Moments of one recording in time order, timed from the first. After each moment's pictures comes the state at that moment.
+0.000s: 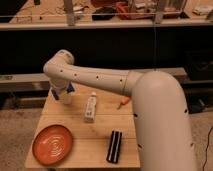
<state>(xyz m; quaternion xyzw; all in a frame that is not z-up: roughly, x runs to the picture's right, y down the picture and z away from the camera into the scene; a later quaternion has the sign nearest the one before) -0.255 0.023 0.781 -0.18 -0.22 -0.24 0.93</state>
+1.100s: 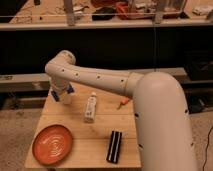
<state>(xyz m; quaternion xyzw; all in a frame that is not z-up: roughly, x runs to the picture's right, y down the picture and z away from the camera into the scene) -0.255 0.030 0.781 -0.19 -0.24 -0.26 0.92</state>
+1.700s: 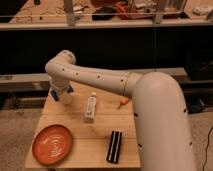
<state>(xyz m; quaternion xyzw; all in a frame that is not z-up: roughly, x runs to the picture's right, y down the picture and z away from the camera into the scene) -0.256 0.033 0.781 -0.20 -0.24 -0.27 0.91</state>
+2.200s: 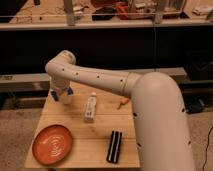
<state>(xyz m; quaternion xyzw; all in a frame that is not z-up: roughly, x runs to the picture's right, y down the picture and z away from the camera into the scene) -0.257 0.035 0.783 -0.20 -0.25 -0.27 0.91</state>
